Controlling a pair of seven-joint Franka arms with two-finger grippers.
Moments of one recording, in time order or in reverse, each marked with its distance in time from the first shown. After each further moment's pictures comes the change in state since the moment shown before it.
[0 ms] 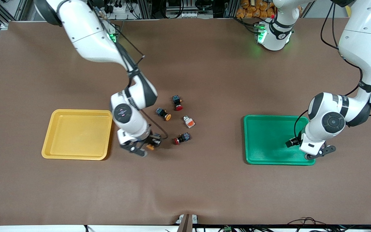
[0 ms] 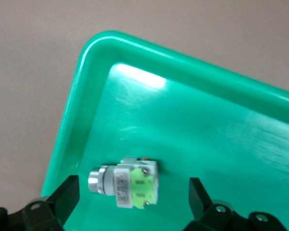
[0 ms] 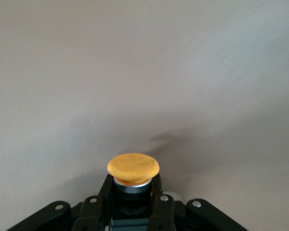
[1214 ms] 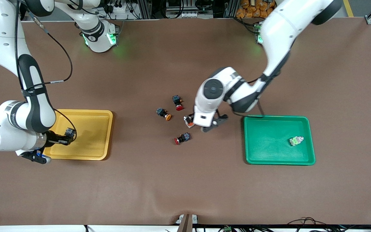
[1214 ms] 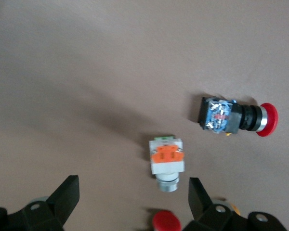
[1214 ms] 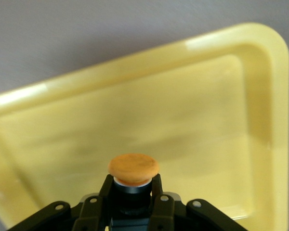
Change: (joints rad) left arm -0.656 0.152 -0.099 0.288 -0.215 -0.095 -0.762; right arm -0.579 -0.107 -0.012 -0.073 -0.004 -0.444 -0.745
